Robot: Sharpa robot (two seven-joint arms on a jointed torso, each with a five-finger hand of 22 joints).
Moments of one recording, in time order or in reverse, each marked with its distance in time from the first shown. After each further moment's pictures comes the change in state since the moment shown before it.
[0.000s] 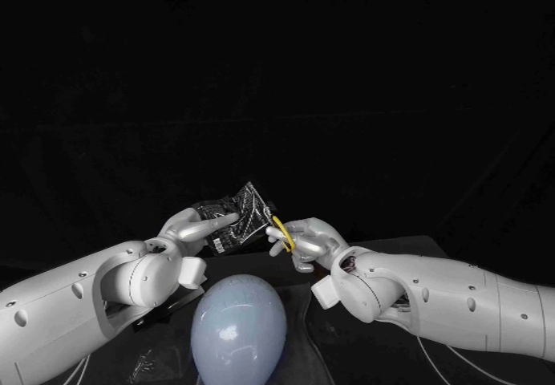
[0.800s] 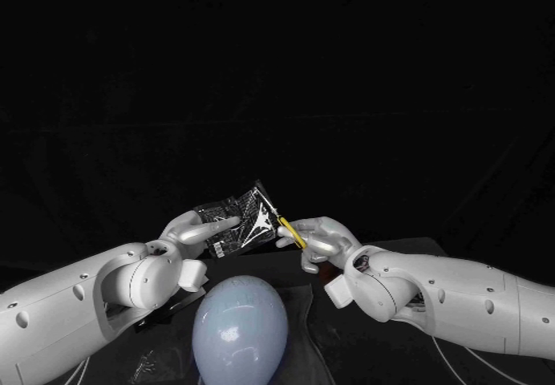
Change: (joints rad) left arm -0.002 -0.006 -0.003 0.001 -0.001 0.009 -0.011; left_hand 0.000 0.000 0.004 -0.004 0.000 0.002 0.002 0.001 0.000 0.000 0.000 0.000 0.000 0.000 0.000 0.000 0.001 -0.002 0.000 0.000 0.000 0.000; right arm 0.004 -0.053 0.002 0.011 -0.024 0.037 0.008; right_hand -0.050 -0.087 -0.005 -0.012 0.000 -0.179 0.076 -0.201 -0.058 -0.227 0.064 -0.191 -0.136 0.002 0.115 -0.046 -0.070 0.040 -0.127 0.105 -0.192 -0.013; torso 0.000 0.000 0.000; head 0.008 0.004
